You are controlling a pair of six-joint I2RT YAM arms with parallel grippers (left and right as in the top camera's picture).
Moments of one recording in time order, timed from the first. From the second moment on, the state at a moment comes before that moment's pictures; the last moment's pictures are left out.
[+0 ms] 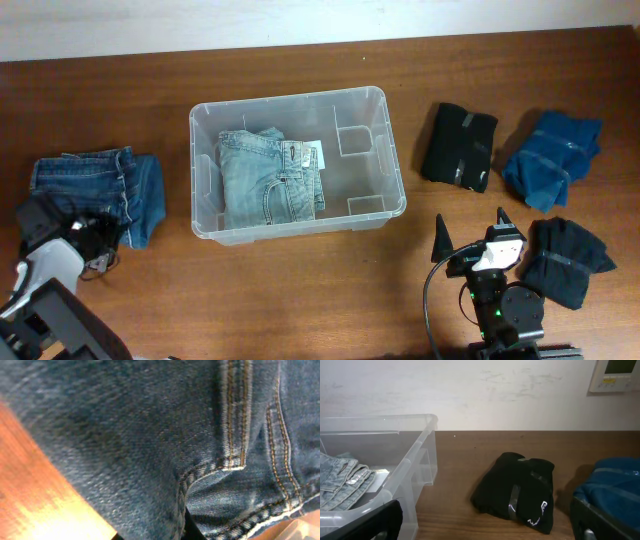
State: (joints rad) left arm 0.63 1.67 0.86 -0.36 0.25 -0.67; right arm 0.06 0.01 0.01 -0.08 0.02 0.02
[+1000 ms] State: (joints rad) left arm 0.64 1.35 1.06 -0.52 0.35 -0.43; right arm 0.06 0.01 0.01 -0.08 0.02 0.02
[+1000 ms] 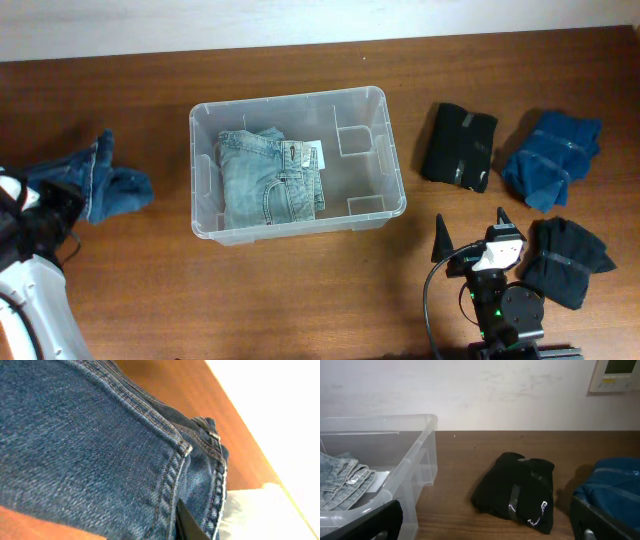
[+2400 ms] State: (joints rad) left arm -0.40 1.71 1.49 -0.55 0.62 -0.24; right arm 0.06 0.01 0.01 -0.08 0.02 0.02
